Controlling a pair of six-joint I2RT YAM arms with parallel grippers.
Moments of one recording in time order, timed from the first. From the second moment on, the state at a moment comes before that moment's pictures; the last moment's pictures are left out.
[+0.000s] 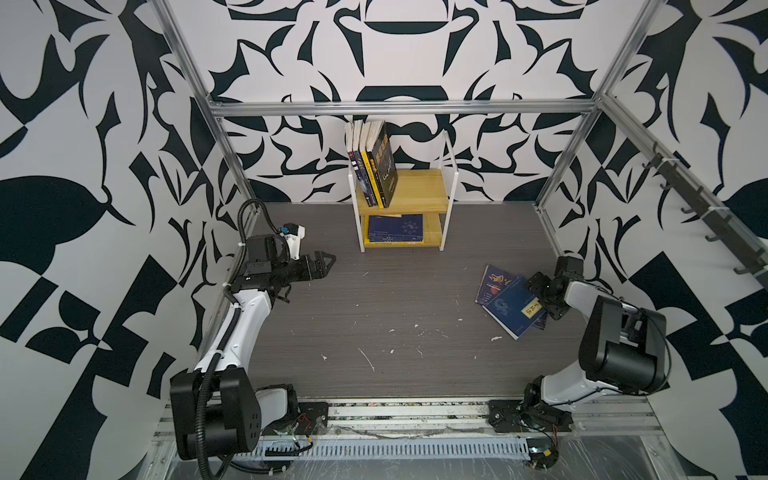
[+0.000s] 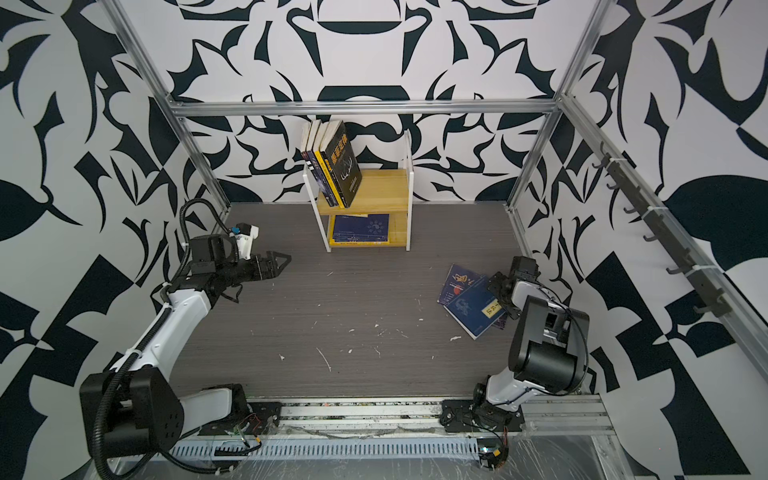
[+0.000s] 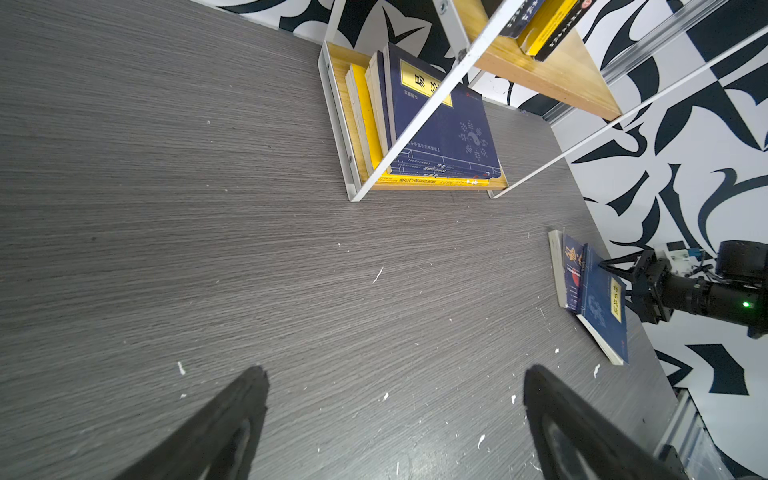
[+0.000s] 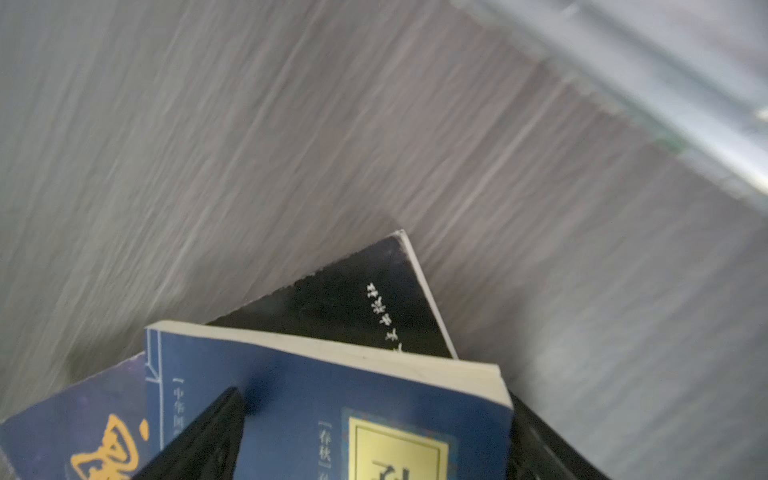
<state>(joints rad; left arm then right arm) 0.06 1.23 0.88 -0.34 0.65 -0.15 -0.35 1.56 0.76 -0.28 -0.05 0.59</state>
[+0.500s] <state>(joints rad) 0.02 1.24 0.88 -0.33 0.65 -0.16 0.25 1.55 0.72 -0.17 0.07 0.83</state>
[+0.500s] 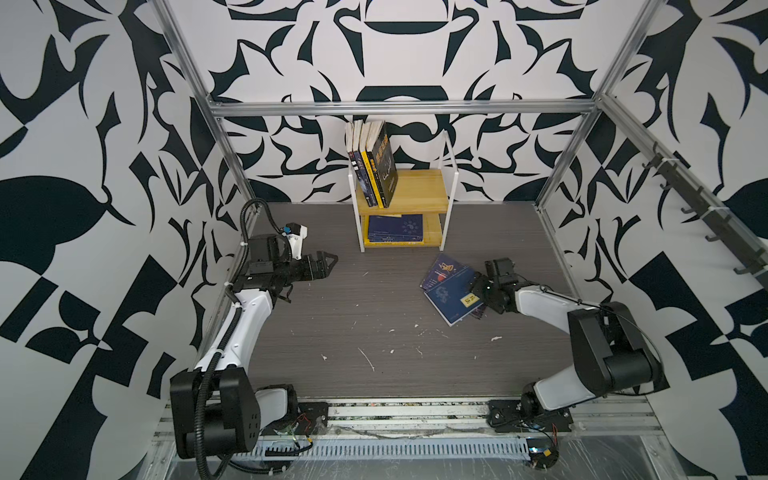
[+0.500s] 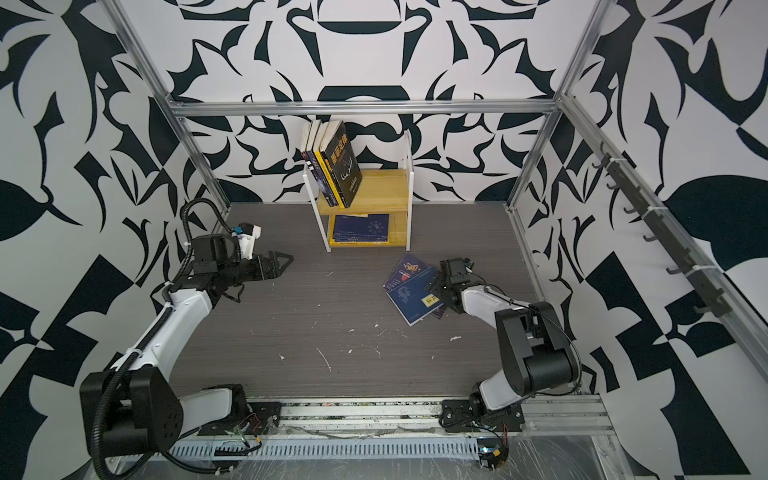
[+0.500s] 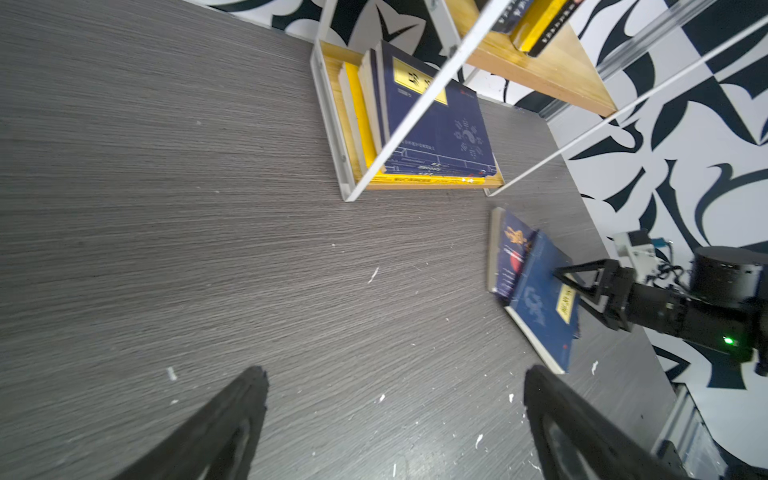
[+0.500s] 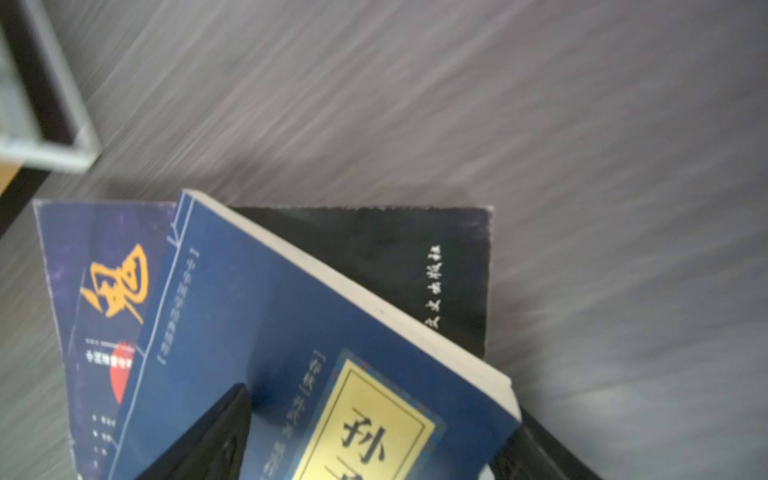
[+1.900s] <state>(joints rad) -0.33 1.64 0.71 0.12 0.57 -0.83 0.30 1.85 1.20 -0.47 -0.23 0.39</state>
